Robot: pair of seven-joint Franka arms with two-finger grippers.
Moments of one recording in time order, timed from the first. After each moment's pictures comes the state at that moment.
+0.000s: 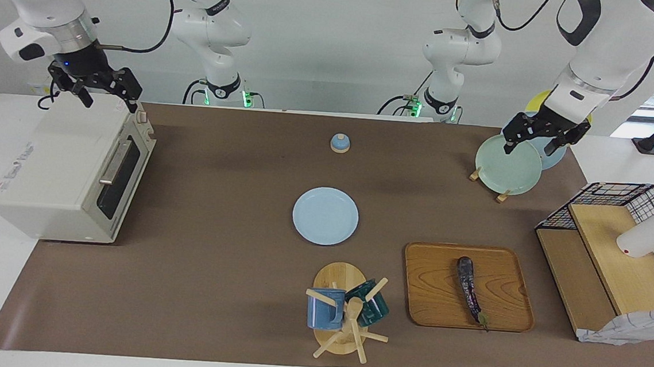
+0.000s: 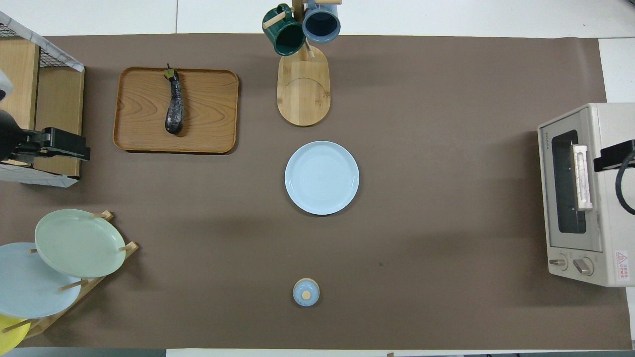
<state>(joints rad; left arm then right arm) -0.06 -0.03 -0.02 -1.64 -0.02 1.61 -0.04 -0.02 -0.07 -0.10 -1.67 -0.03 1.57 -0.05</state>
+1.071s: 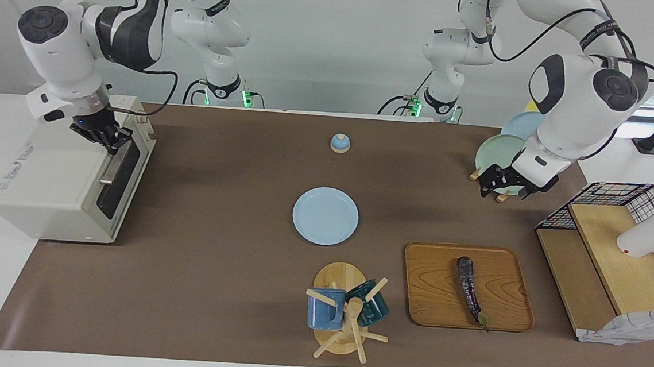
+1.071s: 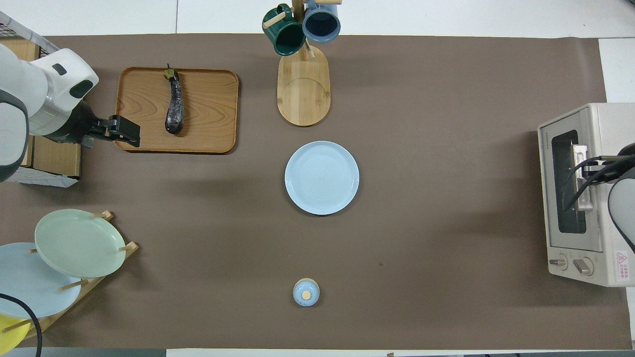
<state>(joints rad) -0.09 0.18 -0.03 -1.66 -0.03 1.77 -0.04 -0.07 -0.04 -0.11 -1.97 -0.17 1.88 -0.02</state>
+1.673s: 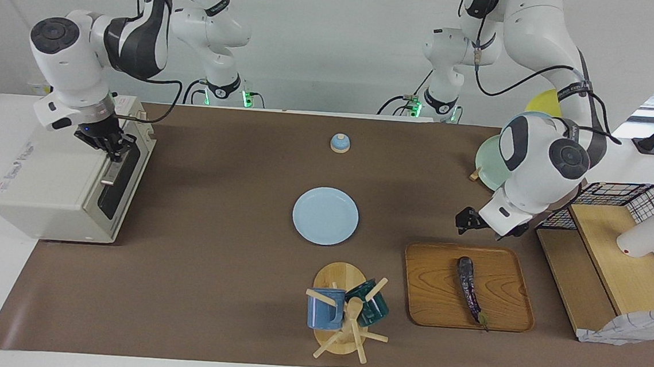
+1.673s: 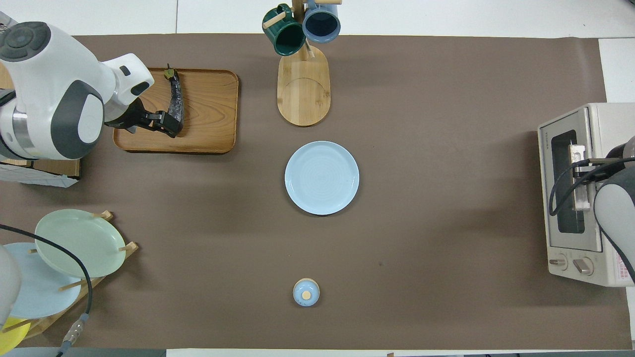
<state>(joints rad) -0.12 0.40 -0.03 -1.60 -0.02 1.92 0.07 -0.06 -0.05 -0.10 -2.02 -0.18 1.94 -0.02</state>
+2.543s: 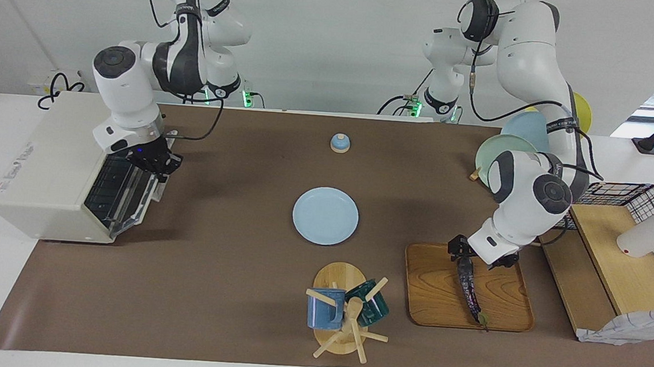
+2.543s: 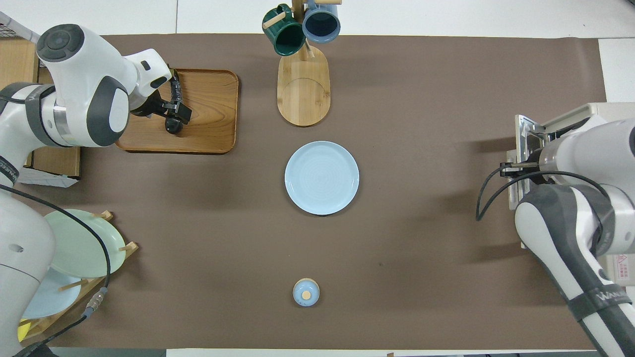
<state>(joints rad) -0.13 0.55 -0.03 -1.52 -0.02 2.07 0.13 0.05 0.00 -0.07 -2.18 -0.07 2.22 0.06</state>
